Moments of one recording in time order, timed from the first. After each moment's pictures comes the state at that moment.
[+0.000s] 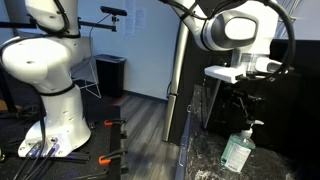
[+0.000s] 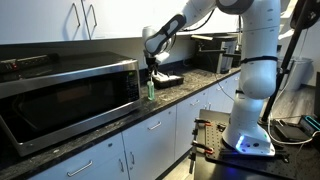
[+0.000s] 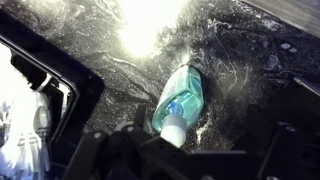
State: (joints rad) arm -0.20 0.16 -0.16 -2.06 -0.19 2.31 -0.10
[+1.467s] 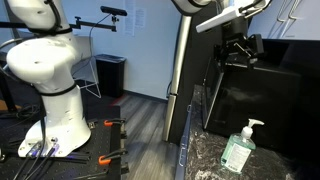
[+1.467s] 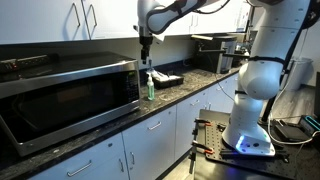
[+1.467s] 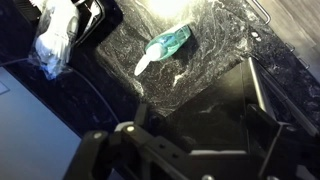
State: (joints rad) arm -0.10 -0.11 -0.09 -2.08 -0.35 2.20 -0.21
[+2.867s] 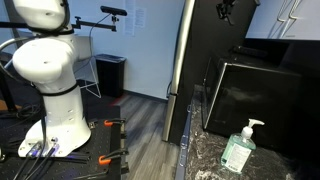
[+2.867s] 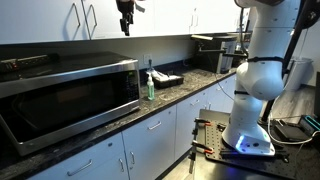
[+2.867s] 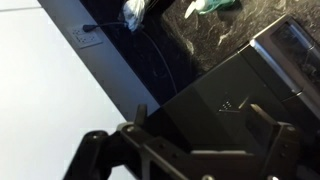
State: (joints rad) arm 0.04 -0.02 0.09 -1.62 -0.68 1.79 0.01
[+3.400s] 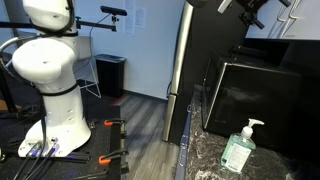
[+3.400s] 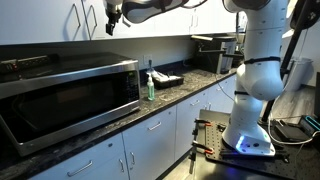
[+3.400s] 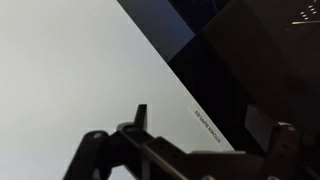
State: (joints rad) arm 0.03 0.11 0.03 -1.60 -0.97 2.20 0.25
